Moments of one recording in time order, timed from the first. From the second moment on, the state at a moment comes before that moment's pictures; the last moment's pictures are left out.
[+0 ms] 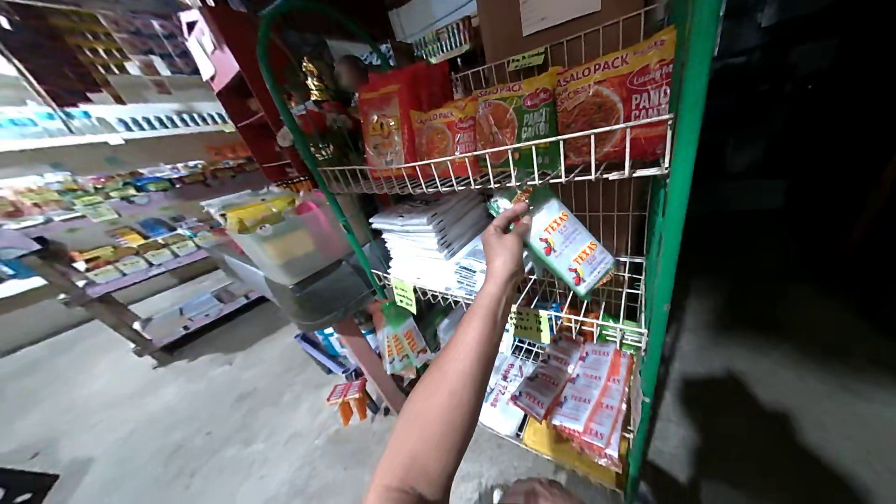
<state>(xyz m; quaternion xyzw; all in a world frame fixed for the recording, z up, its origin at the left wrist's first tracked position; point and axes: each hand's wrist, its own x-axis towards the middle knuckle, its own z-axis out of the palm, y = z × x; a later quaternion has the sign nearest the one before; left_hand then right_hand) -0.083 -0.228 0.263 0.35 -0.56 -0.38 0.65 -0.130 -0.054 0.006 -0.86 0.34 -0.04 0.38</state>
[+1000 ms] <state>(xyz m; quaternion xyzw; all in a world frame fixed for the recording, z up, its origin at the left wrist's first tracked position) 0.029 -0.052 0.140 0.46 -0.64 -0.26 0.56 -0.153 -0.034 0.034 -0.56 0.21 -0.46 0.65</state>
